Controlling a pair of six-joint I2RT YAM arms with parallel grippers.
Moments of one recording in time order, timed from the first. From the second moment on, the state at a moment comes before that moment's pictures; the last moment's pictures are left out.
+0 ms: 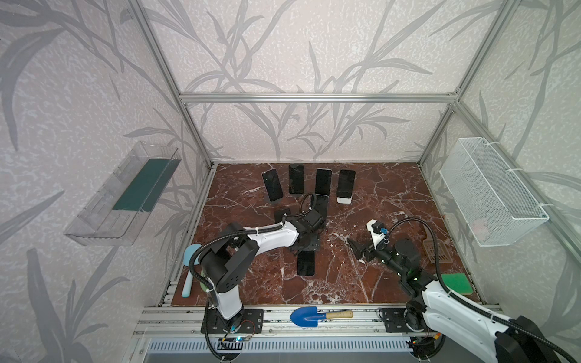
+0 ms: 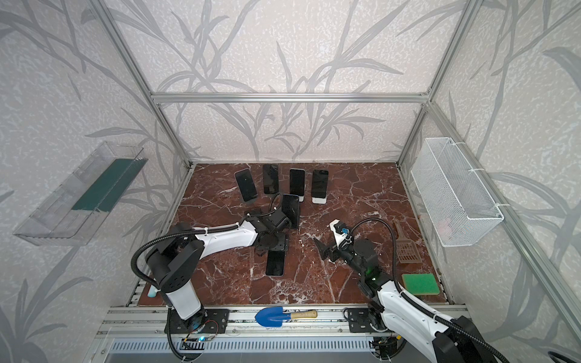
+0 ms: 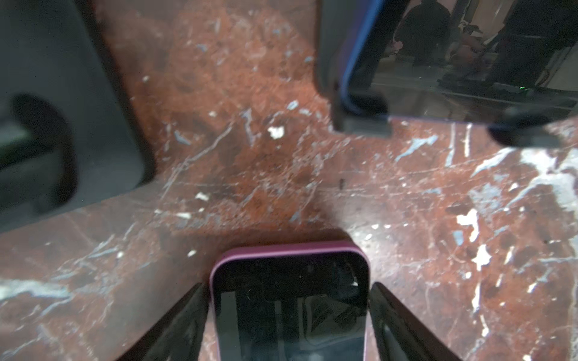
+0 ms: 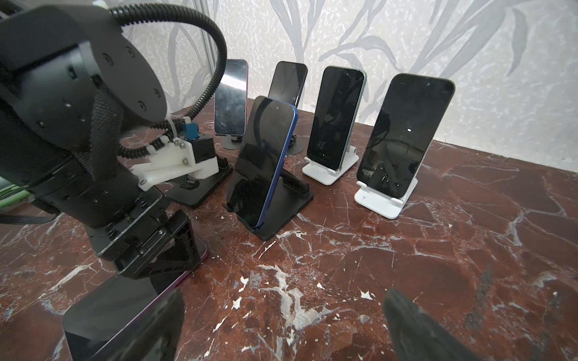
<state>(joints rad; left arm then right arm) -0.78 1.75 1.03 -0.55 -0.12 -0.75 0.50 0.84 0.13 0.52 -0.17 0.03</state>
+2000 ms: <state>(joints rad) -0.71 1.71 1.28 -0.17 -0.26 -0.29 0.60 0.93 0.09 0.68 -0.02 -0.10</state>
